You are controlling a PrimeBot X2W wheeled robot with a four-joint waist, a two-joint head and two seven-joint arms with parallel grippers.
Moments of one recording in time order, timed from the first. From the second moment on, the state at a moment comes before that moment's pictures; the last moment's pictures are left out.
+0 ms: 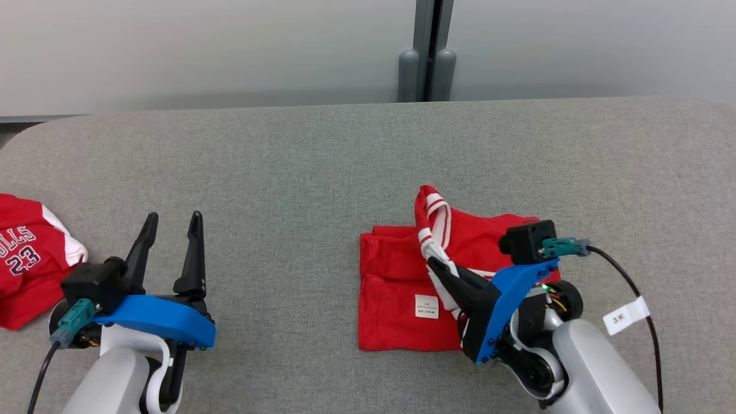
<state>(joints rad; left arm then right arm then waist) -0.29 0.37 -0.37 0.35 -0.63 0.01 -0.25 -0.34 -0.05 0.28 0.29 0.52 0.13 0.38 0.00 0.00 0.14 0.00</state>
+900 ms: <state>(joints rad) -0.30 0.38 -0.39 0.38 -0.64 -0.01 -0.25 -0.59 -0.05 0.47 0.47 0.77 0.13 0.10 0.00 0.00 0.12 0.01</state>
